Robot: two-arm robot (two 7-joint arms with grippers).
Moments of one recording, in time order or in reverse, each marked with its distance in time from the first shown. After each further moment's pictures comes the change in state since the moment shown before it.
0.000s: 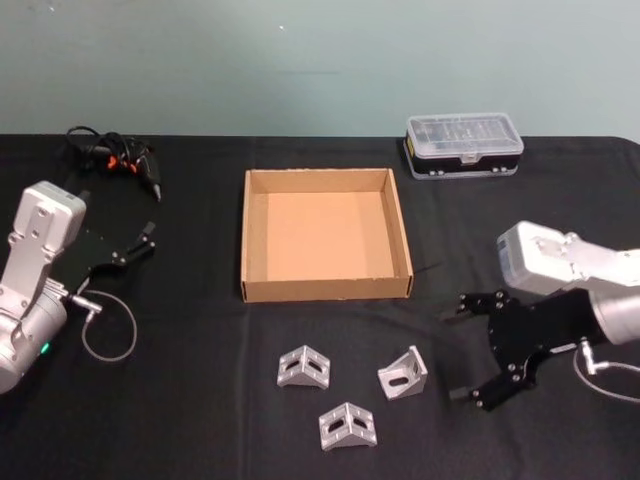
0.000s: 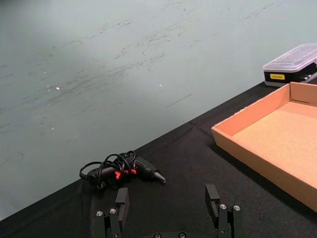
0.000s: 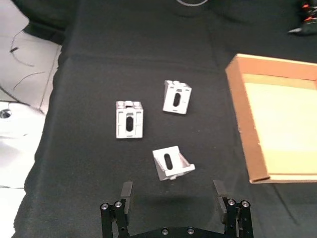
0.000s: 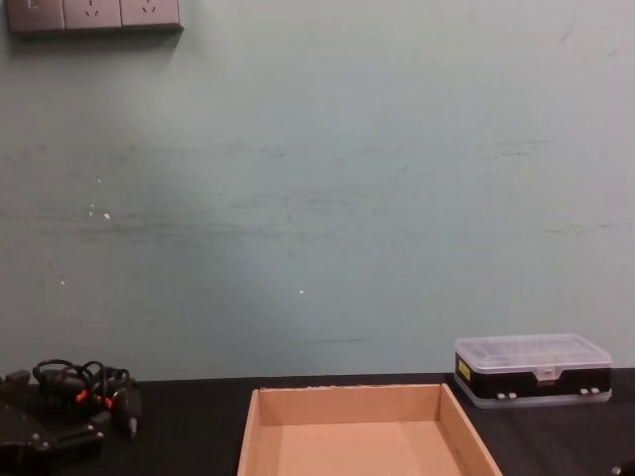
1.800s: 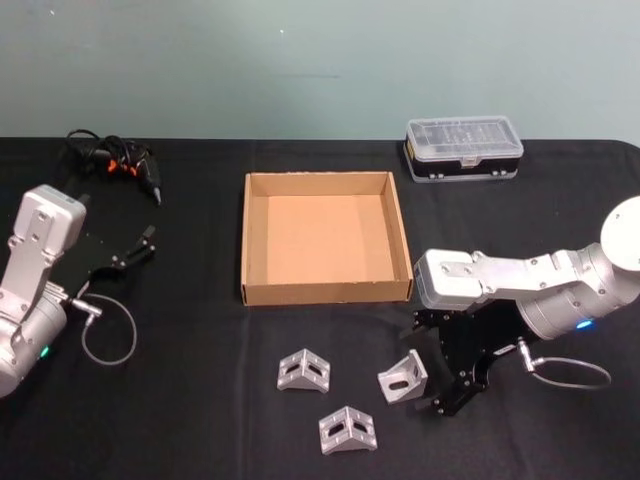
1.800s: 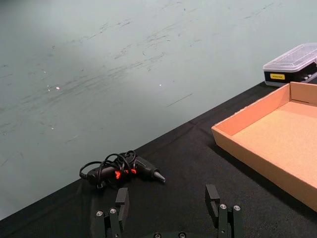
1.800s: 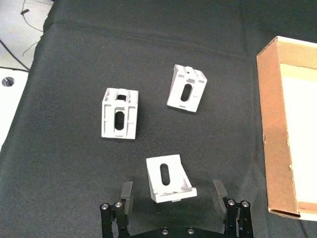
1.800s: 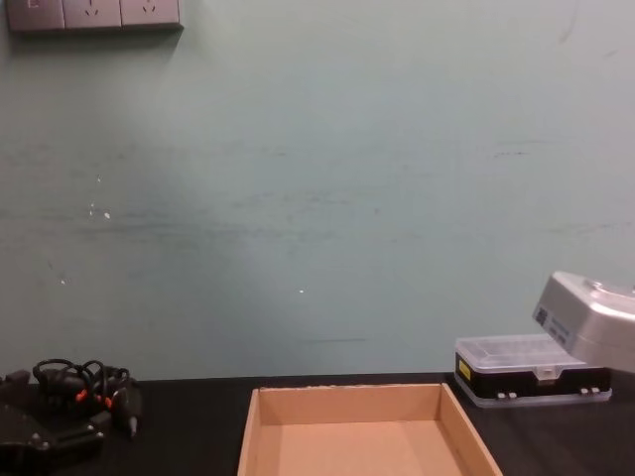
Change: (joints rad) left arm 0.000 0.000 0.000 0.000 0.000 0.000 0.000; right arm 0.194 -0.167 -0.221 0.193 -0.126 0.001 0.040
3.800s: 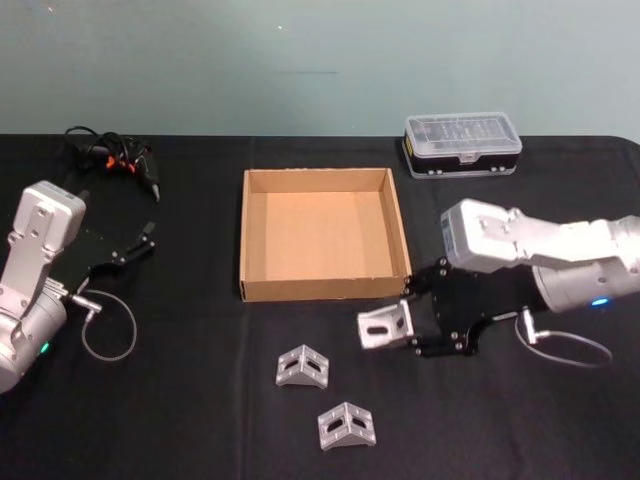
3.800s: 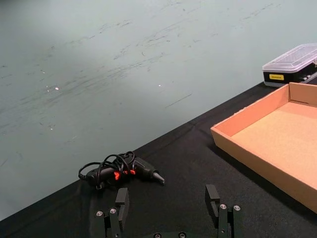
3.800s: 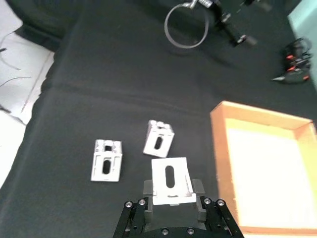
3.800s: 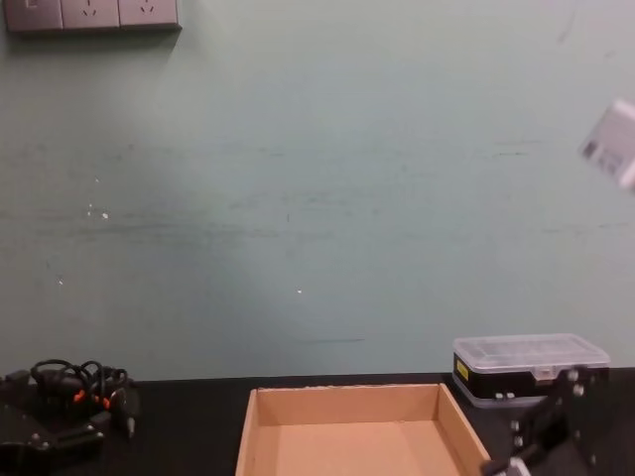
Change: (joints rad) left arm 0.000 0.000 0.000 0.000 0.000 0.000 0.000; right arm -0.067 0.080 0.113 -0.178 0.115 -0.039 -0.104
